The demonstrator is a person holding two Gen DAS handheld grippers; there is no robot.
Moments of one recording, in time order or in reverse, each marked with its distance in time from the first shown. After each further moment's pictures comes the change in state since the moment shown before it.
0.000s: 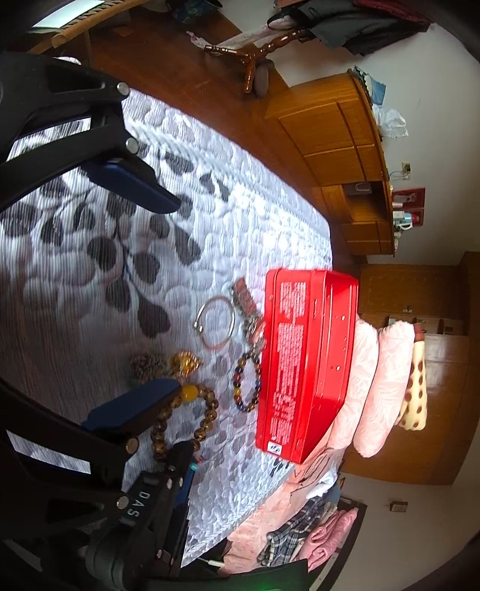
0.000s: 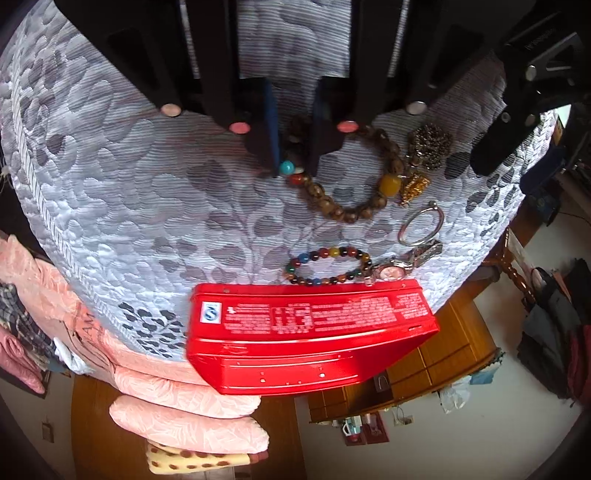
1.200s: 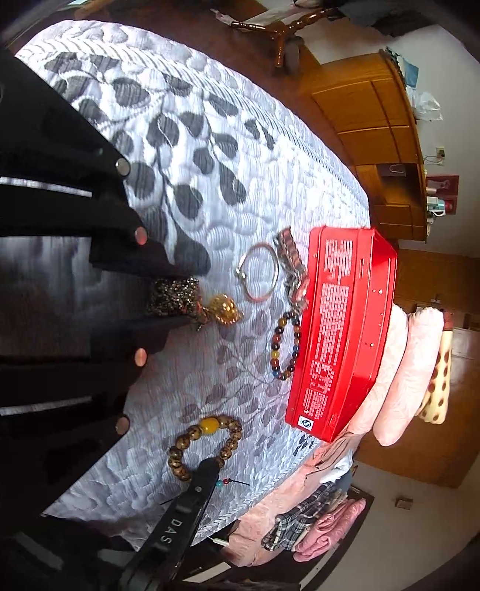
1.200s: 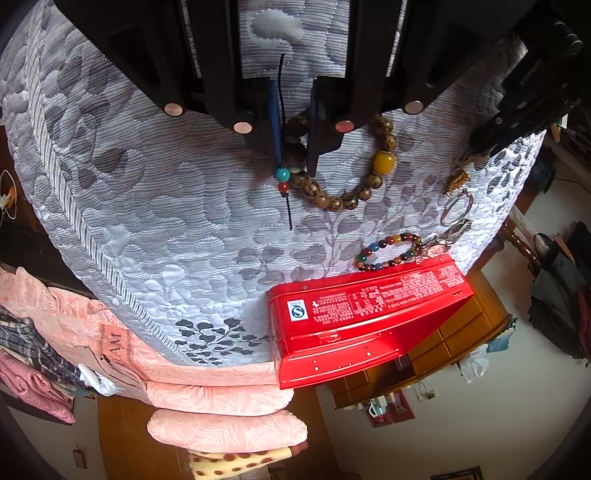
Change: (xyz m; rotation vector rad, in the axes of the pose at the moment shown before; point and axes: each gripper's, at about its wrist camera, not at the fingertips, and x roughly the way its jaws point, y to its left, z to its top) left arm 0.015 -0.017 -0.016 -0.050 0.117 -0.090; right arm -0.015 -0.052 -0.008 0.092 -0.041 -0.003
